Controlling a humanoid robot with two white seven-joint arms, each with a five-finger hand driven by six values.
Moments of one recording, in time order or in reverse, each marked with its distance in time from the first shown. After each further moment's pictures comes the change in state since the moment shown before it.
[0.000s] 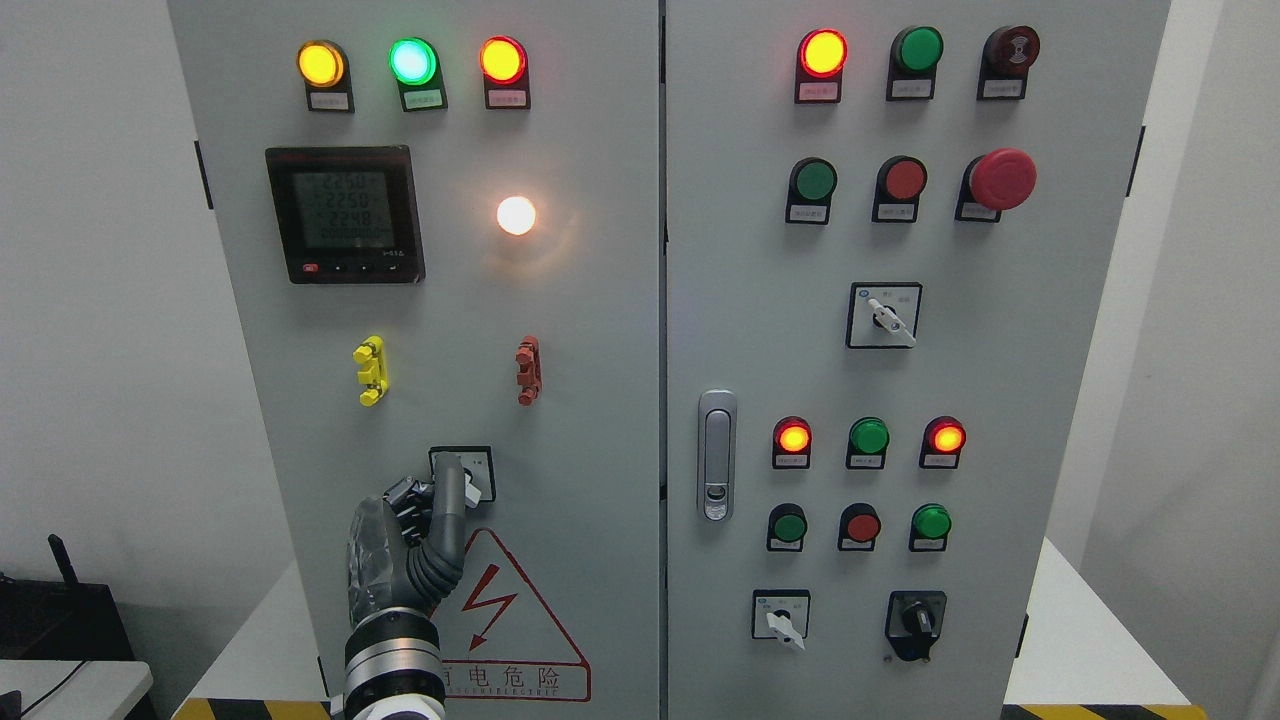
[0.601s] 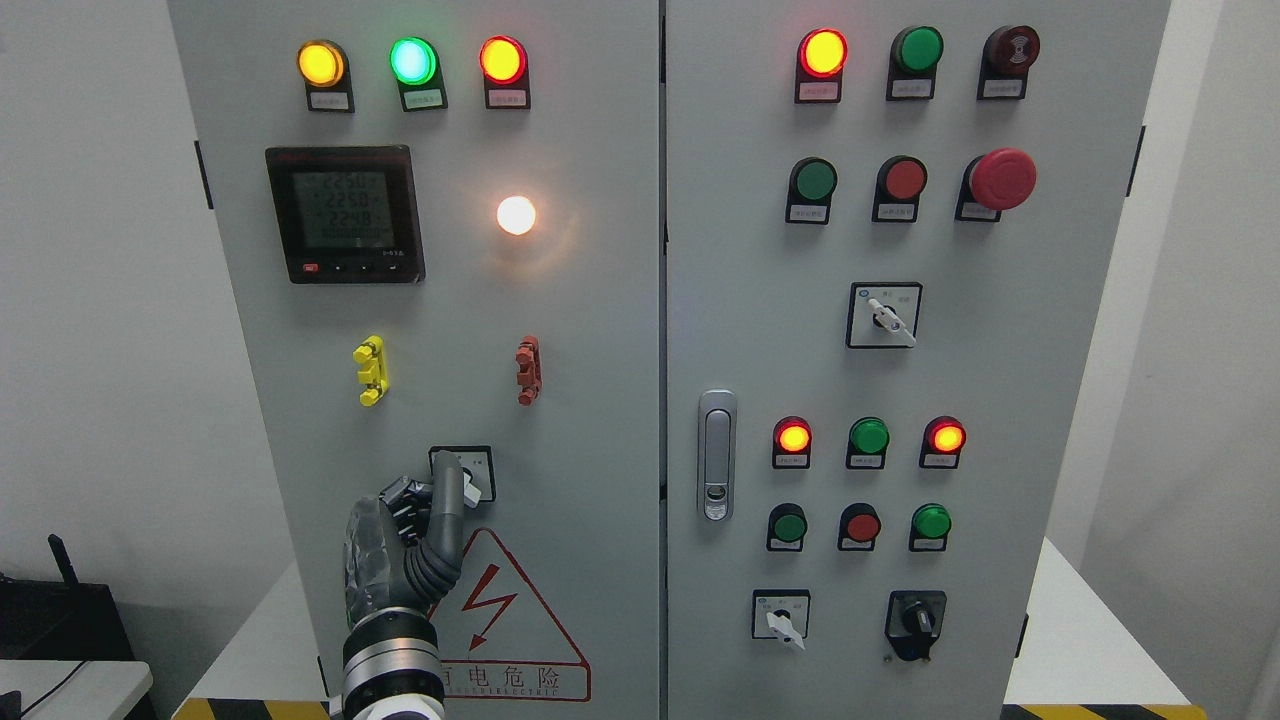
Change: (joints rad) left arm 0.001 -0.001 0.001 -0.001 -0.001 -0.001 0.007; right arm 0.000 0.000 0.000 0.000 0.000 0.000 0.003
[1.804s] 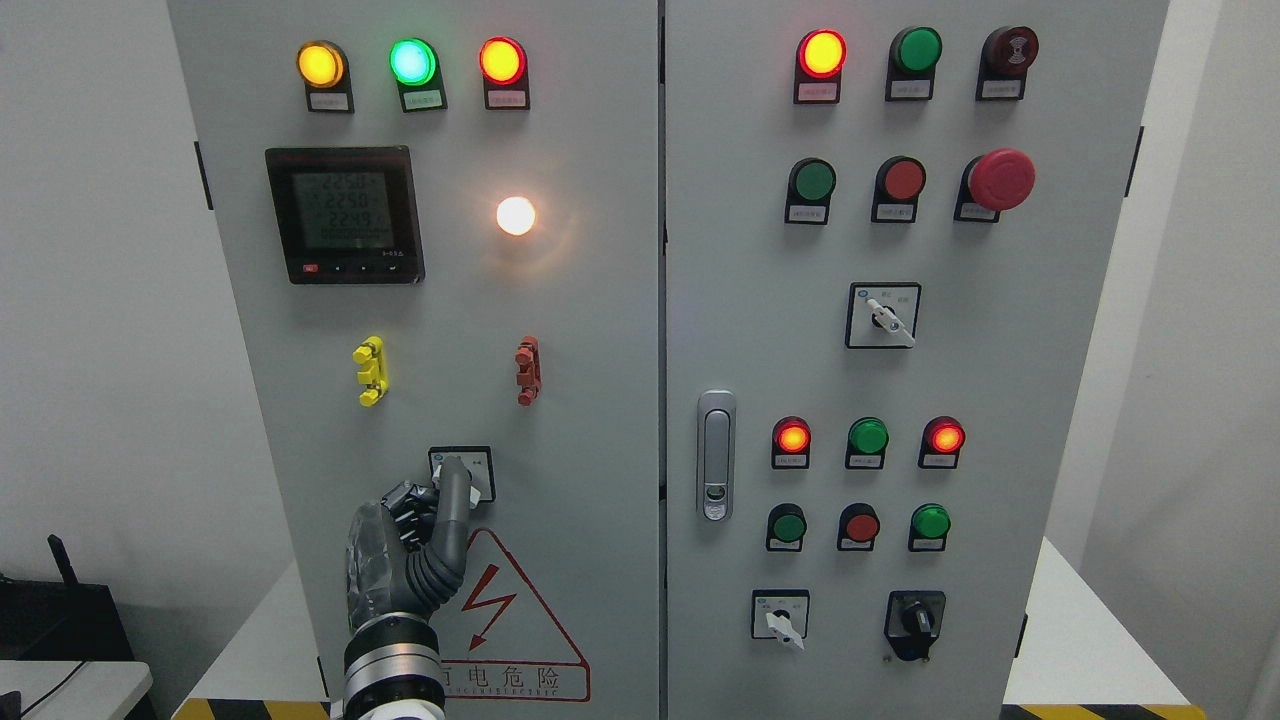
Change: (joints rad) left arm 0.011 -0.003 0.002 0.000 0.000 -0.005 0.000; right arm 0.000 0.000 0.000 0.000 0.000 0.000 0.001
